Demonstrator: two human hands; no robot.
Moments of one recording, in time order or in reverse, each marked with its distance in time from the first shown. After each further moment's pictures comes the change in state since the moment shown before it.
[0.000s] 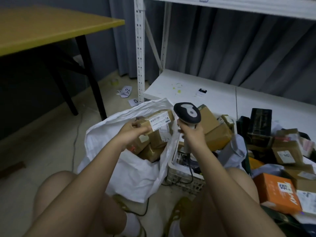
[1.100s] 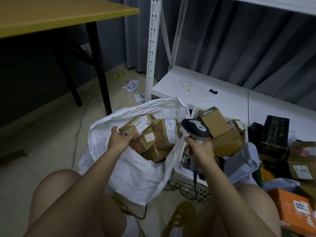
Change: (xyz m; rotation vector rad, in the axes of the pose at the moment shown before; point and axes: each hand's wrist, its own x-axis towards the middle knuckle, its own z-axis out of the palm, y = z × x) left_hand 0.033 -0.071 -0.030 -0.088 0.396 -0.128; right_hand 0.000 0.026 0.013 -0.134 0.050 0.089
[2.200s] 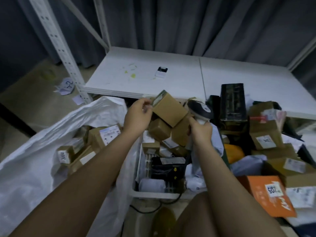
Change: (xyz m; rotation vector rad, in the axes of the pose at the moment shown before) left_hand 0.037 0.099 0.286 0.274 -0.386 0.611; right_hand 0.163 0.029 -0.128 0.190 0.479 0.159
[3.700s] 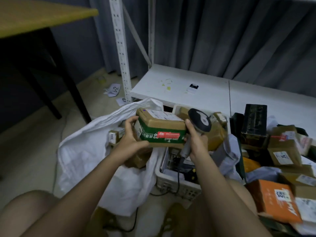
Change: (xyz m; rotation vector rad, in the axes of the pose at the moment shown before) left_hand -0.165 -0.013 -0.131 -0.367 -0.067 -0.120; right_hand -0.130 -0.003 0.018 0.291 -0.325 0.092
